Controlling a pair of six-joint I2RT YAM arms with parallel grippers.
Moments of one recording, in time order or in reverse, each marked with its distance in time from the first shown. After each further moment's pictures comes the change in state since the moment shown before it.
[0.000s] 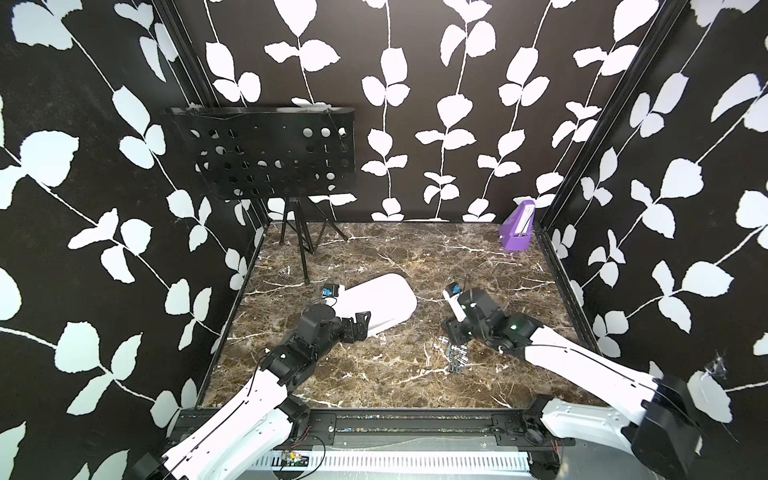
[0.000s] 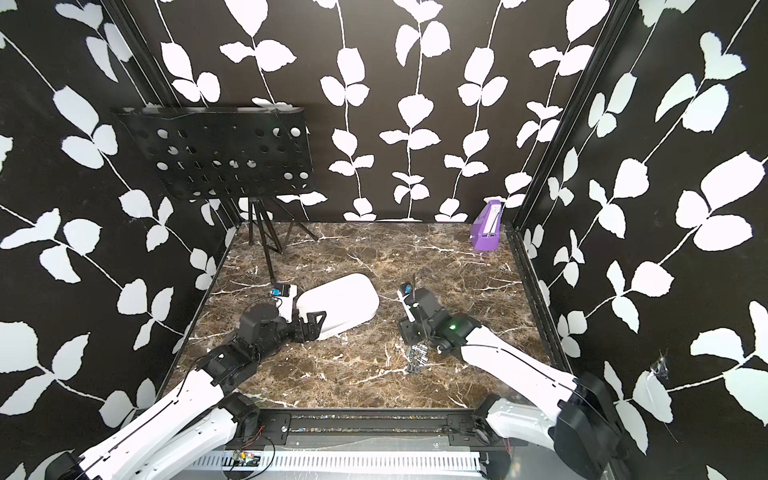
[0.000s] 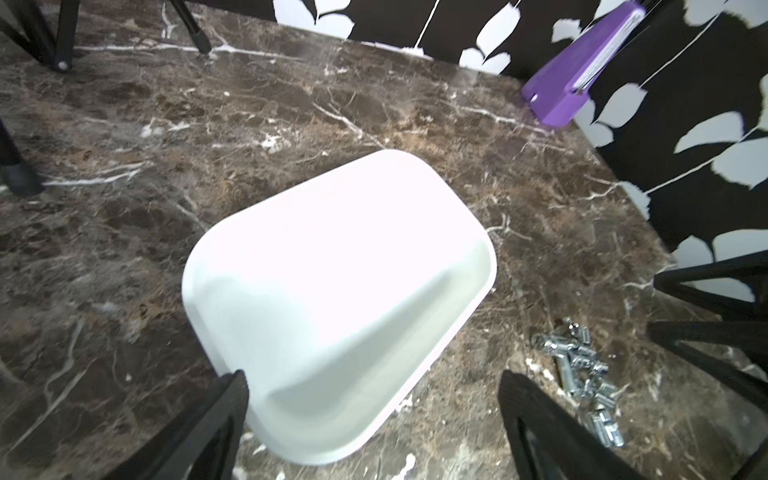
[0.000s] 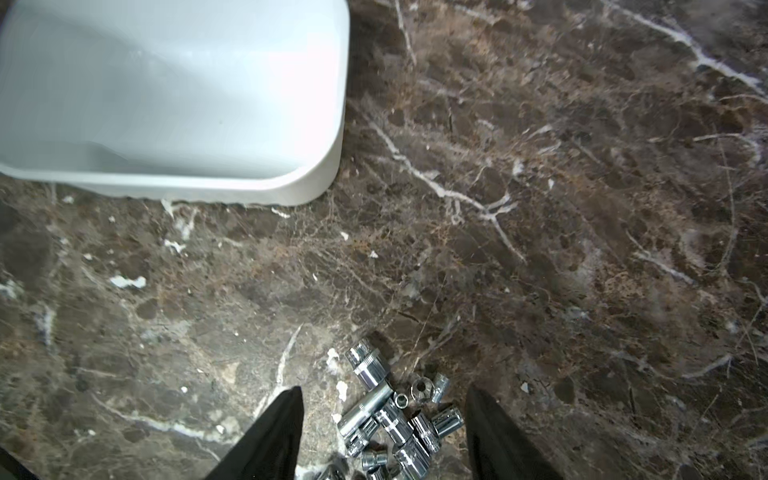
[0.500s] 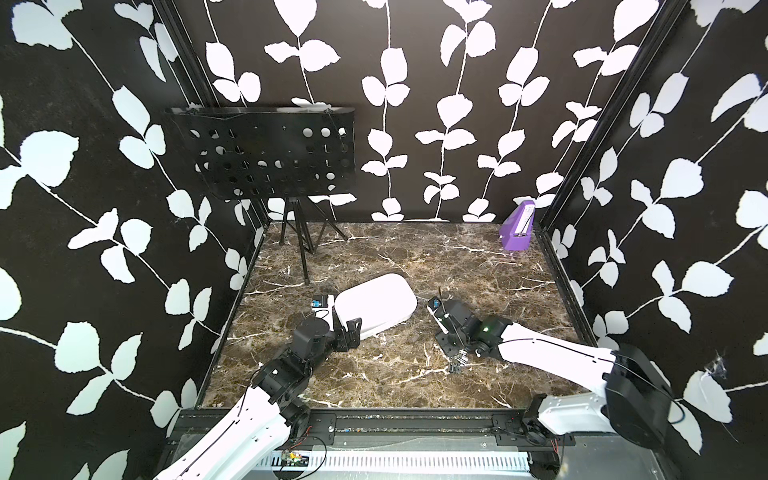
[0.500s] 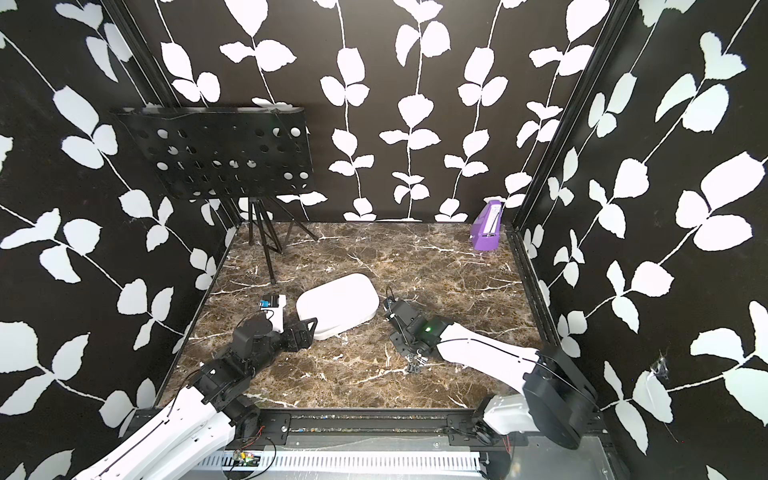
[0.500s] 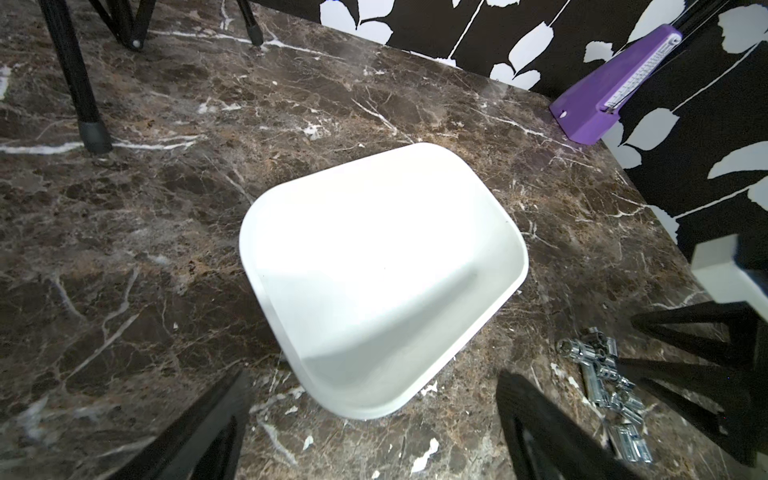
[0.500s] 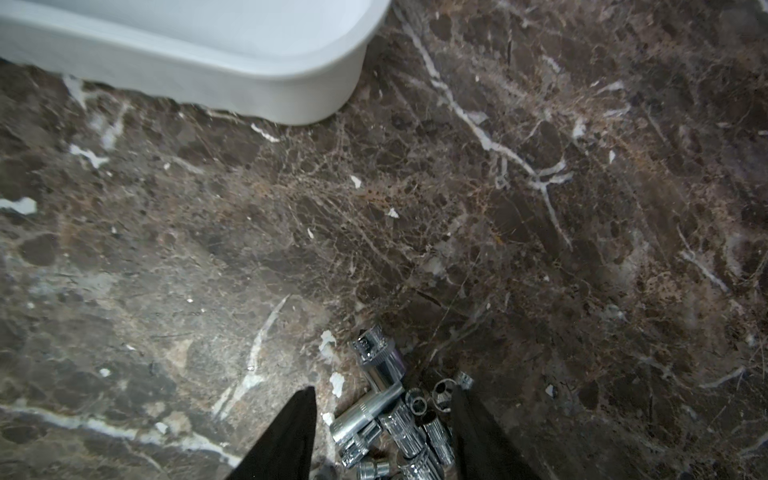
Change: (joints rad) left arm -0.005 -0.162 -0.116 -0.044 -0.082 -0.068; right arm 0.096 0.182 0.000 0.016 0.090 -0.029
